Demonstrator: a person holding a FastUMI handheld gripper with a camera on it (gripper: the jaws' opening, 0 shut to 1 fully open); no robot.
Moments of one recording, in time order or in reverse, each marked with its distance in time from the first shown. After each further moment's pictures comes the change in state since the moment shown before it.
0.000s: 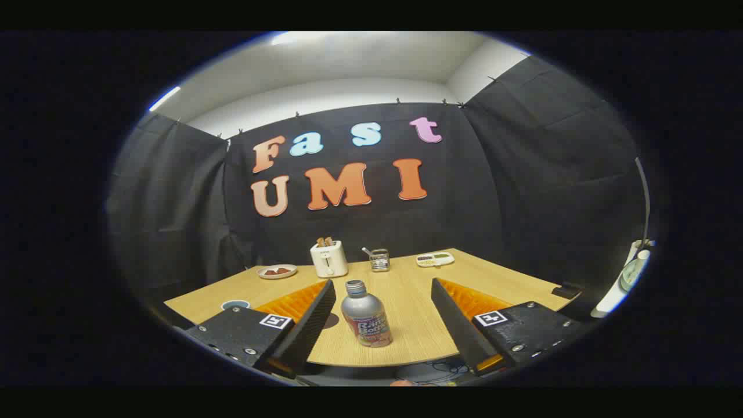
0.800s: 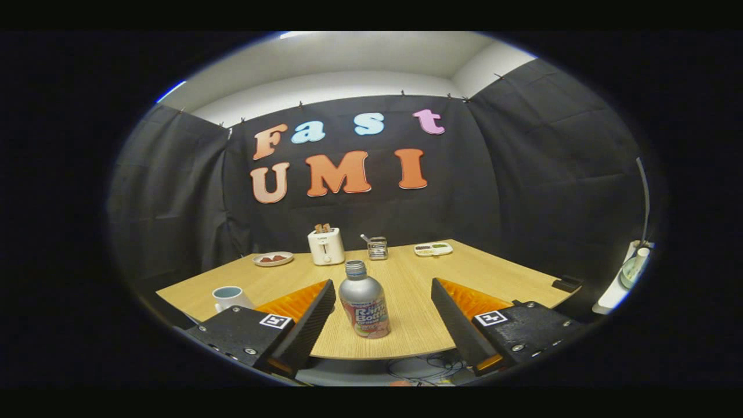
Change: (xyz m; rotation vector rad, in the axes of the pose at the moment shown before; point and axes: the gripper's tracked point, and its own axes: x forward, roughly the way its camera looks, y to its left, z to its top) arm 0.006 0.014 -0.026 -0.046 0.035 0.022
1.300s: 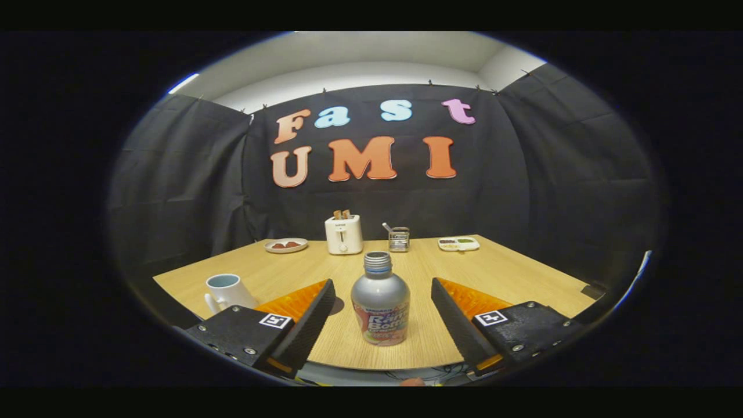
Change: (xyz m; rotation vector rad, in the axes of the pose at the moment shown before) arm 0.038 0.016 -0.039 -0.046 0.074 0.082
